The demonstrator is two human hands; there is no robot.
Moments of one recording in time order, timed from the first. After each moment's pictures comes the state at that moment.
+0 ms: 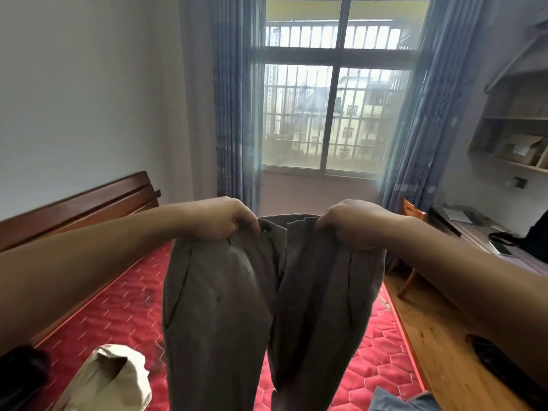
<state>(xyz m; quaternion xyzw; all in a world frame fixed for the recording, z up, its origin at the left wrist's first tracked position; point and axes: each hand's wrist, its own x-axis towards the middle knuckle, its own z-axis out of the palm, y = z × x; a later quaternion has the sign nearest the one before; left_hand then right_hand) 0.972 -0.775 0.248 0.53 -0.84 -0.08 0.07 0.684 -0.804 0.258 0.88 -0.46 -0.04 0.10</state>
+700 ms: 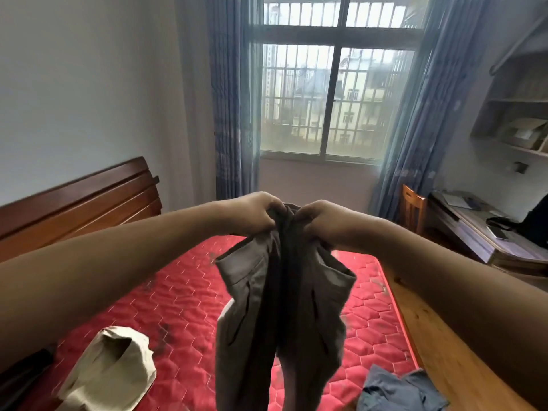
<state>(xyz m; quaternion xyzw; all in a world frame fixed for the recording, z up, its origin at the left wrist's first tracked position) 0.916 -0.781 0.218 0.55 -0.78 -0.23 0.20 0.719 -0.777 0.221 0.78 -0.49 0.19 -0.34</state>
